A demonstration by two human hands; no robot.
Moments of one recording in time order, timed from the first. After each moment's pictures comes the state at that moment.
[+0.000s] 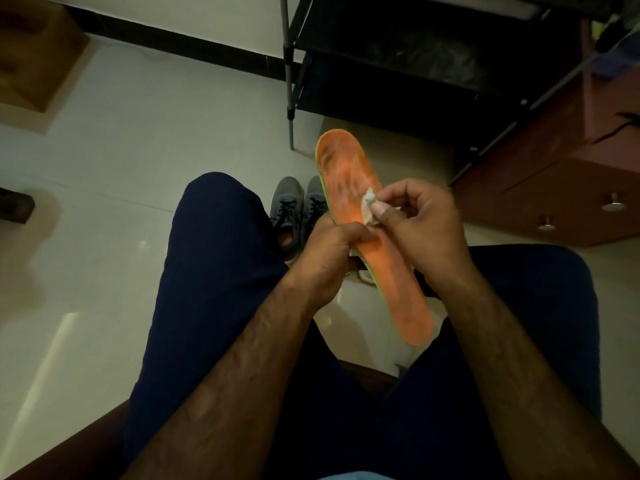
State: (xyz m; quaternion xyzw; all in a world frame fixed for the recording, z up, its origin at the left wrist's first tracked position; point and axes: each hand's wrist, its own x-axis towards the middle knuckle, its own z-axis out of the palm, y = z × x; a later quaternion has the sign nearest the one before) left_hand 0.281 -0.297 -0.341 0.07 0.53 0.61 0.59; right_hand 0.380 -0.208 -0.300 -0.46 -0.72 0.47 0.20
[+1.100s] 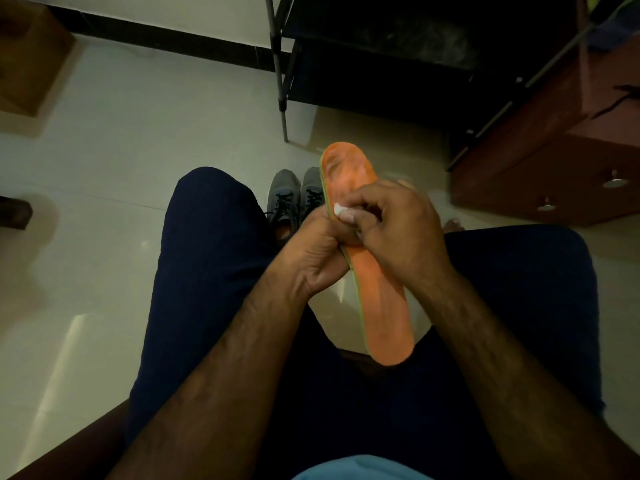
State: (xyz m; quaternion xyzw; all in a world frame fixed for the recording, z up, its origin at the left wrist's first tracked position) left_hand 0.275 -0.300 -0.329 0.04 0.36 0.64 0.68; right_hand 0.375 -0.228 -0.305 -0.38 -0.86 0.30 0.16
